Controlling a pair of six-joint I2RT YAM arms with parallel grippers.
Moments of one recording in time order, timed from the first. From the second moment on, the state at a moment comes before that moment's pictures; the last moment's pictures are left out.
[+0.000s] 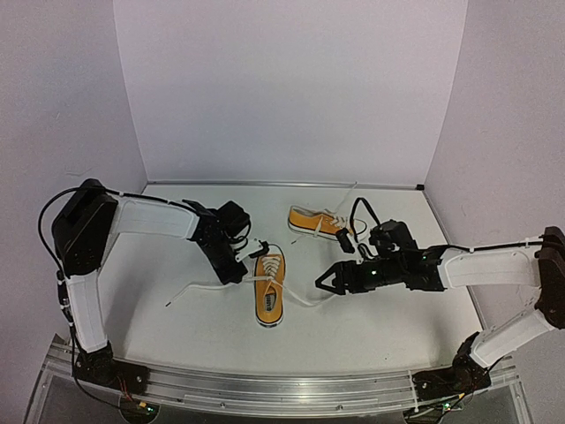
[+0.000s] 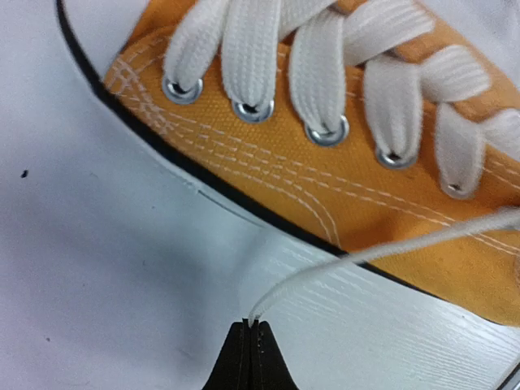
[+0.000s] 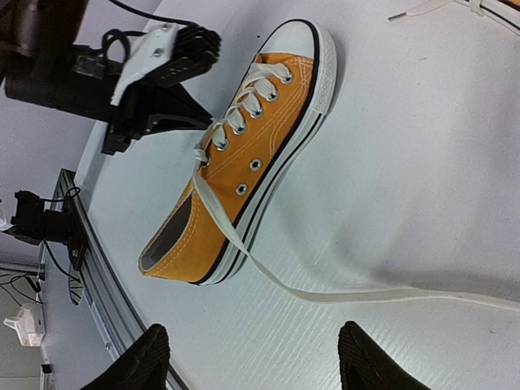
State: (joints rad) left arm -0.77 1.95 1.30 -0.62 0.10 0.27; right arm 0.75 1.41 0.69 0.03 -0.37 0.54
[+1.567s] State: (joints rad) left arm -0.94 1.68 1.06 -0.24 0.33 0.19; right arm 0.73 1.86 0.97 -0.07 -0.01 0.61
